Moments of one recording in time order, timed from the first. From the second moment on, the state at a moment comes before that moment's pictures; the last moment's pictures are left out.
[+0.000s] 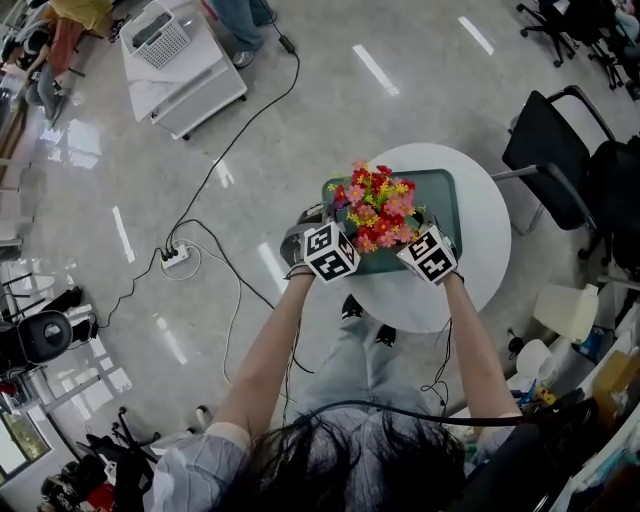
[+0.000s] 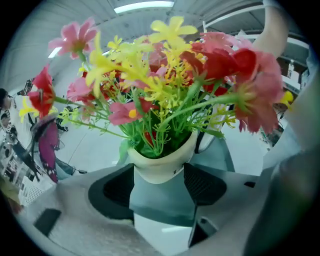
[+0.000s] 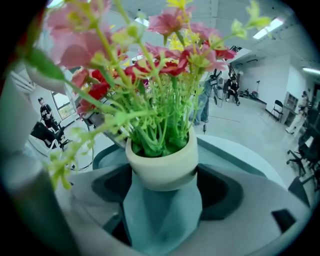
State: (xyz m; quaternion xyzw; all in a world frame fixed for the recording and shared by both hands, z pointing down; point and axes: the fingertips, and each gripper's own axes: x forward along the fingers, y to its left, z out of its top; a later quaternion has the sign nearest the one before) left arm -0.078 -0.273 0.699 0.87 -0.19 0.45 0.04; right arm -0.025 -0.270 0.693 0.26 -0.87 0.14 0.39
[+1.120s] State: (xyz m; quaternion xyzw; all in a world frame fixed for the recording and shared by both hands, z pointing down) left arm -0.118 -0.187 0.593 0.88 -0.35 0.30 0.14; right arm 0.014 -0.205 0.587 0.36 -0.88 0.20 0.23
